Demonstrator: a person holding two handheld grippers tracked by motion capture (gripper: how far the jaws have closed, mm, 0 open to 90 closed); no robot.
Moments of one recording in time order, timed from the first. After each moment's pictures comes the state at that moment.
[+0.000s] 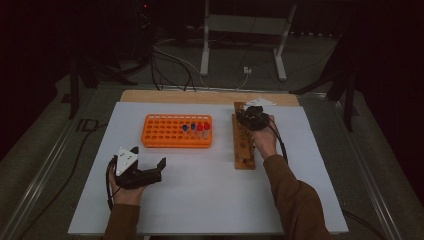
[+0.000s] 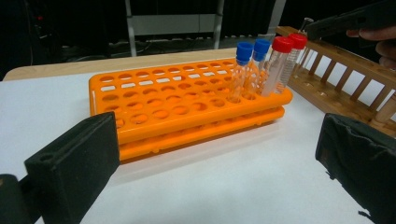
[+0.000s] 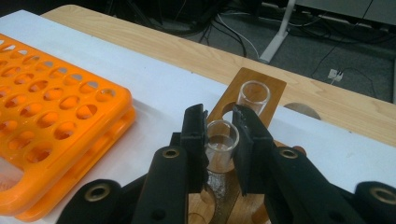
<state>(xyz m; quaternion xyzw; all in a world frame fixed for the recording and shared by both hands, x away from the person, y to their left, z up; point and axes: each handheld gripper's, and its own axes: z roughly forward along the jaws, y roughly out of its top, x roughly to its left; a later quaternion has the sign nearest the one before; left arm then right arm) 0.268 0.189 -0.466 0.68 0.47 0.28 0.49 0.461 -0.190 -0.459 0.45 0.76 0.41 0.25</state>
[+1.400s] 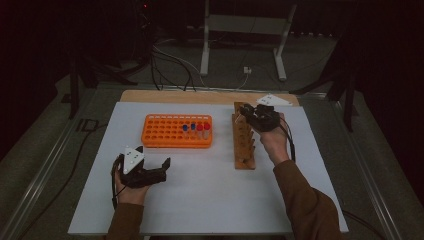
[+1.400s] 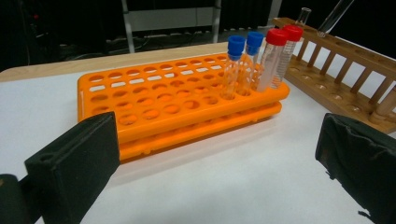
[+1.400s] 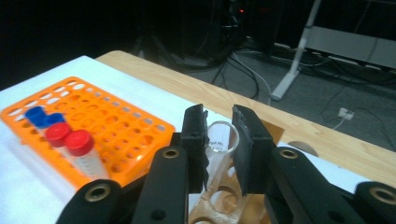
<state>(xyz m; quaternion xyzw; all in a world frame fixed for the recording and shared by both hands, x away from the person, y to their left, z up) 0.274 0.175 -0.464 0.69 0.46 0.28 0.48 0.414 -0.198 -0.401 0.40 0.74 0.48 0.25</state>
